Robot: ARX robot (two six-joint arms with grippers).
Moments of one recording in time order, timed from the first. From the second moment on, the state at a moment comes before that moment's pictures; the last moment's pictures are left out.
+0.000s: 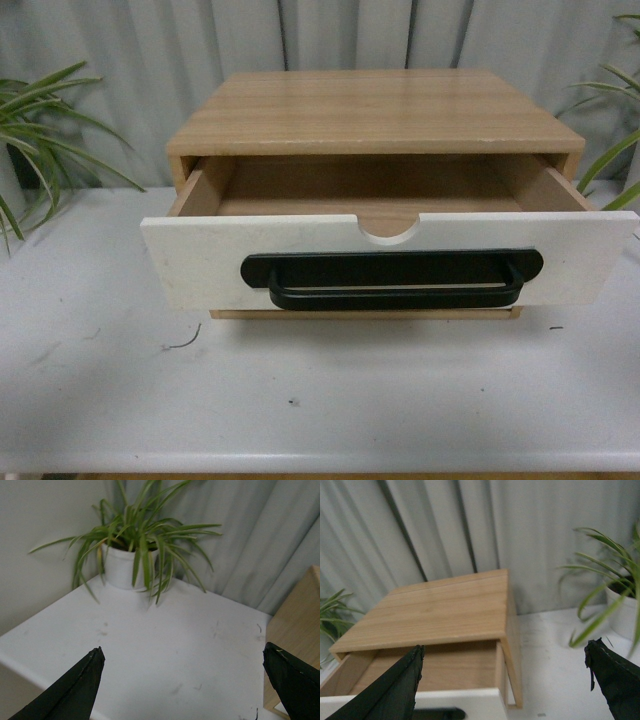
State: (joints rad) left arm 0.03 0.65 0.27 0.24 -0.38 -0.26; right arm 0.10 0.79 0.34 0.48 -0.06 0.20
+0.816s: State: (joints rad) left arm -0.29 1.36 0.92 -0.18 -0.05 1.03; right arm 0.17 1.34 0.82 -0.06 -0.41 -1.60
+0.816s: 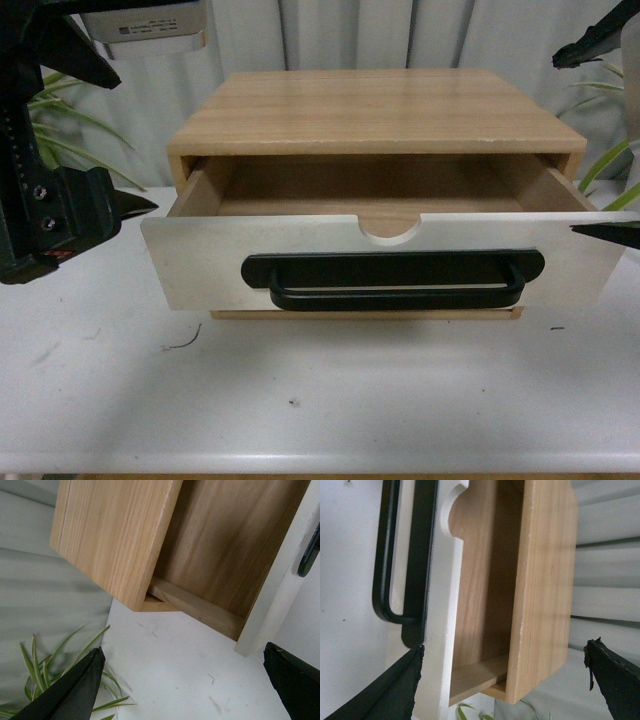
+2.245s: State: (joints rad) left arm -0.28 1.37 0.93 -0.21 0.05 0.96; right arm 0.16 1.45 0.88 -0.07 -0.35 -1.64
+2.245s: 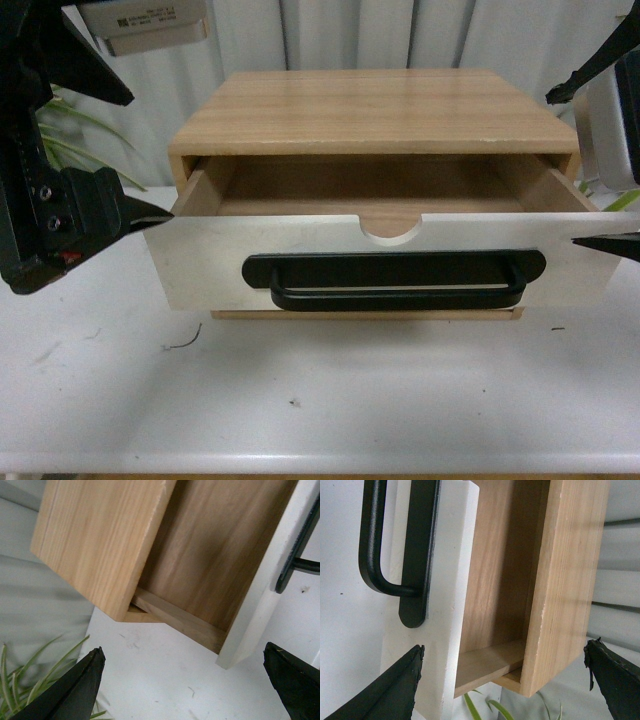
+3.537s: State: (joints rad) left arm -0.31 1.56 0.95 0.00 -0.05 0.92; right arm 0.12 1.64 1.03 -0.02 -0.29 -1.62
